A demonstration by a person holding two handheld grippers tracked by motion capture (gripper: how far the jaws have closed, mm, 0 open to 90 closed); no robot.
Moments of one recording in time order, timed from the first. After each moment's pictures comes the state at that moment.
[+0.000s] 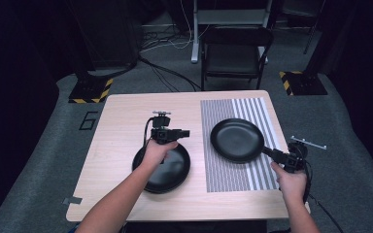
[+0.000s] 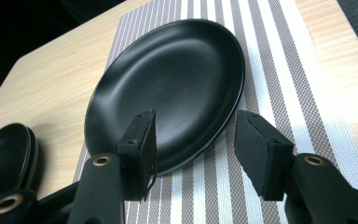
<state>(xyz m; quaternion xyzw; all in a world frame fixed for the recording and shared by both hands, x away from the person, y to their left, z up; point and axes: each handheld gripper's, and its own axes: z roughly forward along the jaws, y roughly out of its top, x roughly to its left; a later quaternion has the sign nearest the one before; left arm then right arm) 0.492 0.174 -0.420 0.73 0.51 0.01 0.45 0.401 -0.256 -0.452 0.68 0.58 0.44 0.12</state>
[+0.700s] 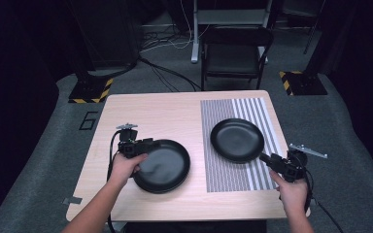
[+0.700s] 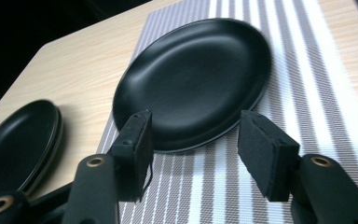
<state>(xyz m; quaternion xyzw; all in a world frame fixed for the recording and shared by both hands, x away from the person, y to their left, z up) 0.445 0.269 -0.432 0.72 0.51 0.05 0.47 0.369 -0.241 -0.444 0.63 0.60 0.46 0.14</state>
